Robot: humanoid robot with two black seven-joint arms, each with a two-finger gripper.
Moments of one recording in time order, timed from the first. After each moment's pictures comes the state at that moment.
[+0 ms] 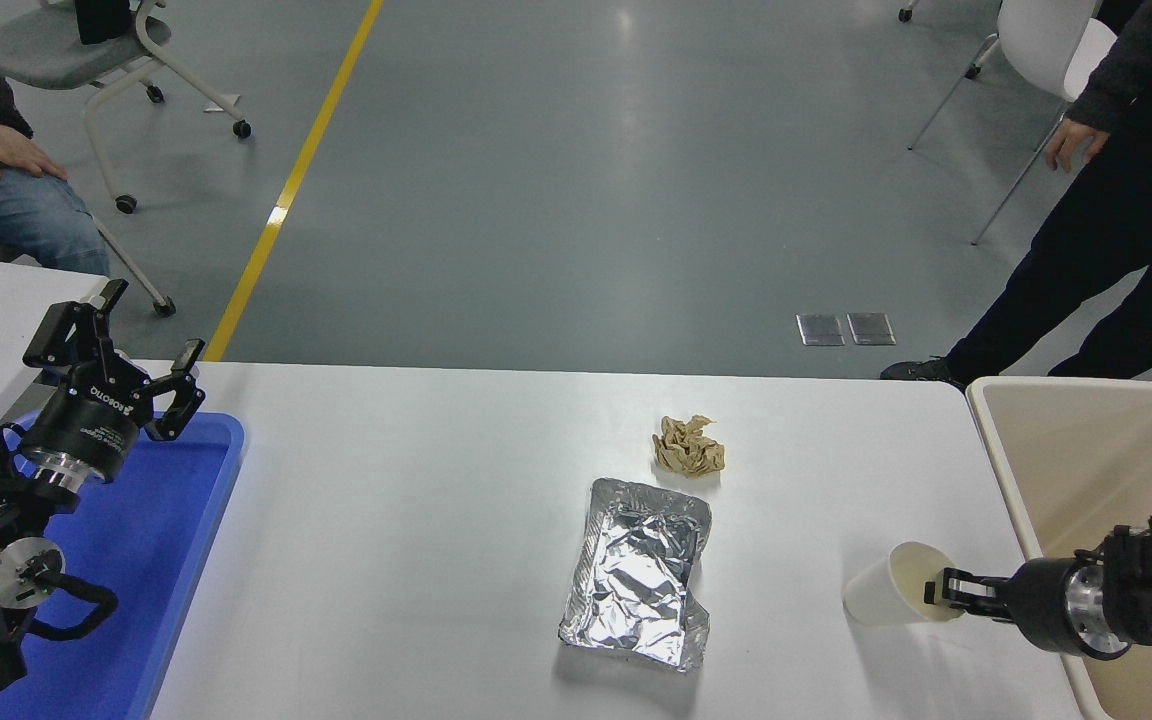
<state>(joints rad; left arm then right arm) -0.64 0.46 -0.42 -0.23 0.02 -0.78 -0.81 0.79 -0.92 -0.07 1.33 -1.04 0.13 -0.01</state>
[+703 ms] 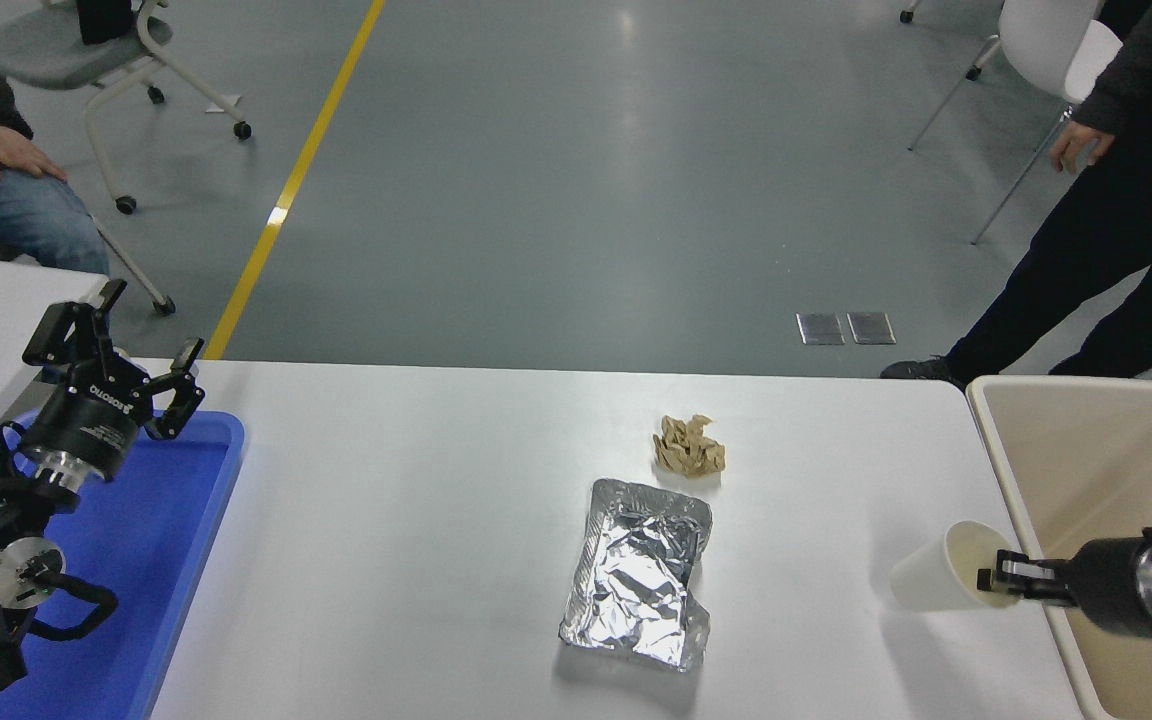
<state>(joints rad) -0.64 0.46 -0.42 -0.23 0.02 -0.78 -0.81 0.93 -1.19 -0.06 1.49 -1.02 0.28 -0.01</state>
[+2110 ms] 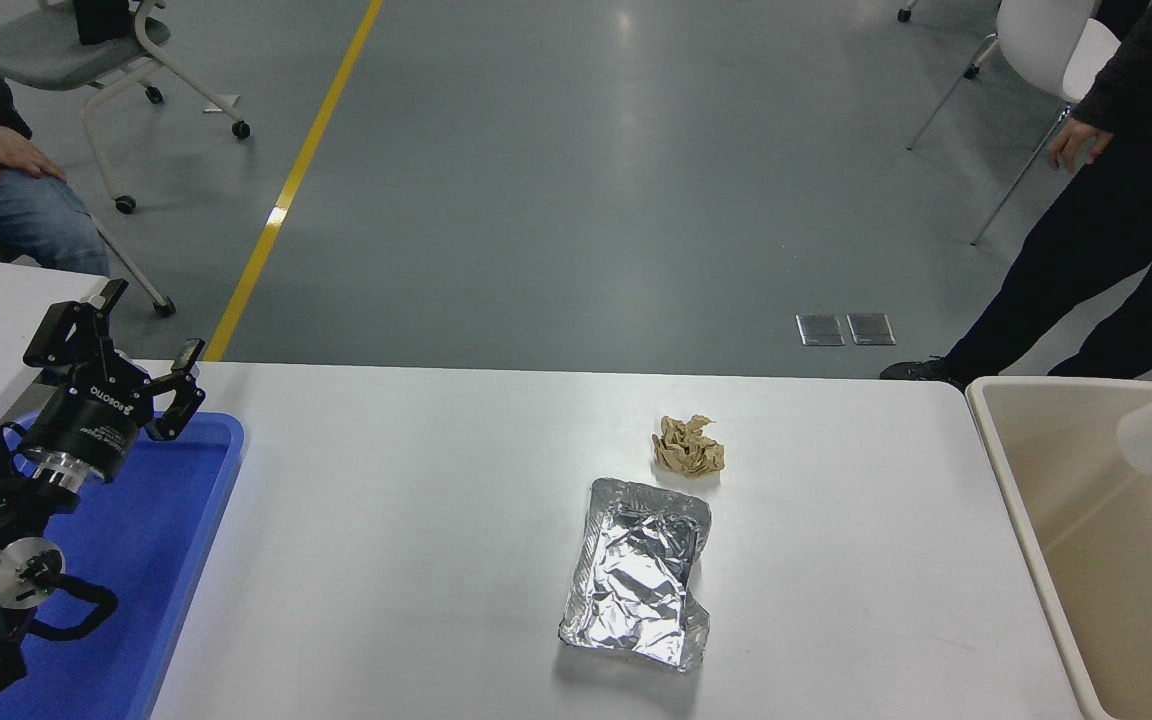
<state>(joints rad) -0.64 0.46 -0.42 -0.23 0.02 -0.78 -0.81 1.28 -1.56 0.04 1.49 -0.95 0.63 -0.02</state>
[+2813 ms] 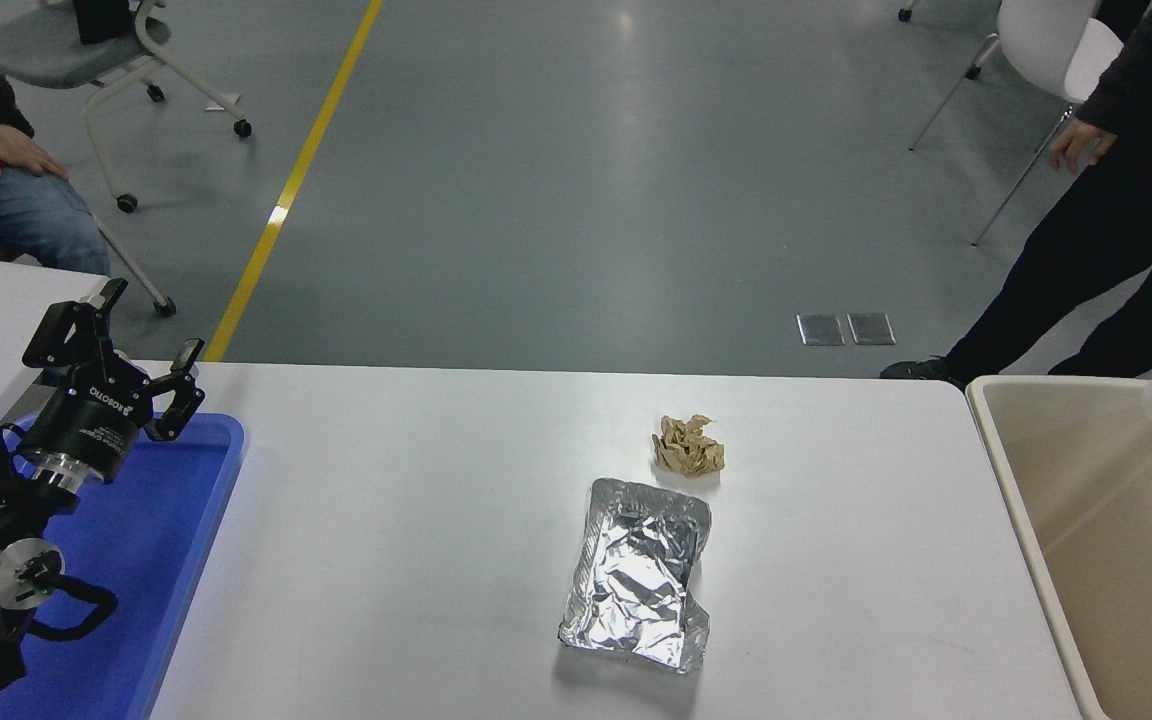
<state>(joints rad) -0.64 0.46 -0.42 -0.23 0.02 -0.78 -0.81 1.09 -1.28 -0.16 1.15 -0.76 0.09 -0.02</state>
